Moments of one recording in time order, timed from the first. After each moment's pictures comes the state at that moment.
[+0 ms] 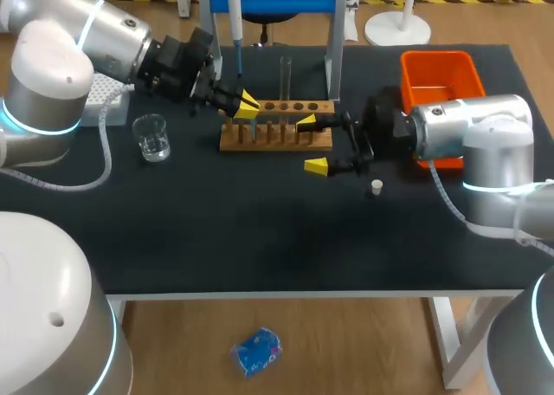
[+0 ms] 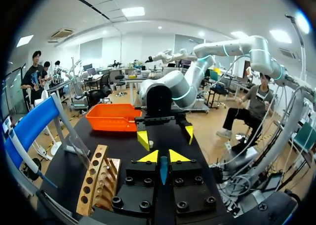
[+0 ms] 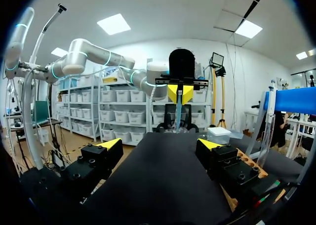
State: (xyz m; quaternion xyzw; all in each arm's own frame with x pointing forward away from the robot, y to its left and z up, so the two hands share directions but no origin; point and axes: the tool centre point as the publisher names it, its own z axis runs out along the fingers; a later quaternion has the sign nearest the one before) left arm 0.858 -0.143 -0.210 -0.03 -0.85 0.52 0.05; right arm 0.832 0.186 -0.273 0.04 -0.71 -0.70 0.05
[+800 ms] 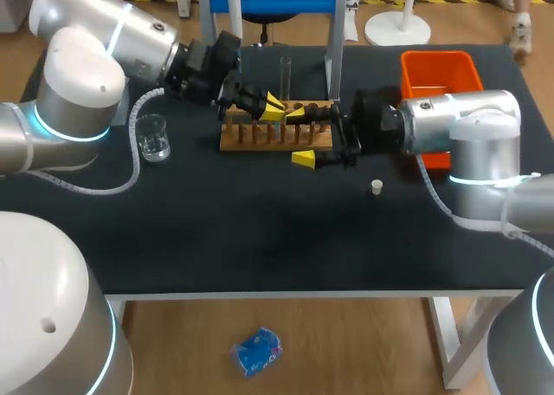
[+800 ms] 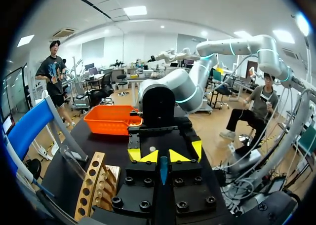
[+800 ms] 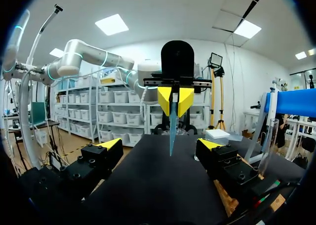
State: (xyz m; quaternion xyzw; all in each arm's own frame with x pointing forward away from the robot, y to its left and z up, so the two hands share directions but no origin) left arm 0.859 -0.187 -0.216 -0.03 -0.86 0.51 0.04; right arm 0.843 0.209 -0.266 0.04 -0.71 -0.70 0.04
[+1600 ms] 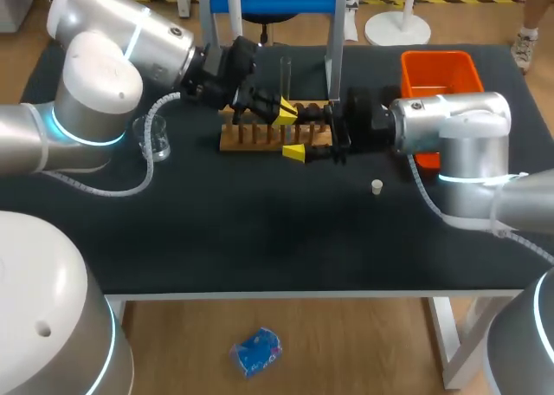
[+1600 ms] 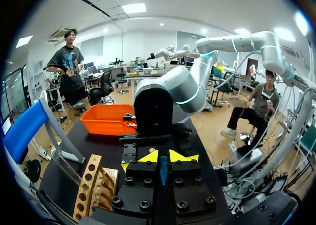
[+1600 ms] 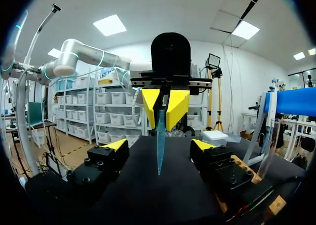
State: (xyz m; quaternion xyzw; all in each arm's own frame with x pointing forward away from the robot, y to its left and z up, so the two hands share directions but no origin) left arm 0.856 -0.206 -0.224 -0.03 -0.86 0.51 0.04; right arm 0.854 0.220 -0.268 0.03 -0.70 -0.71 0.03
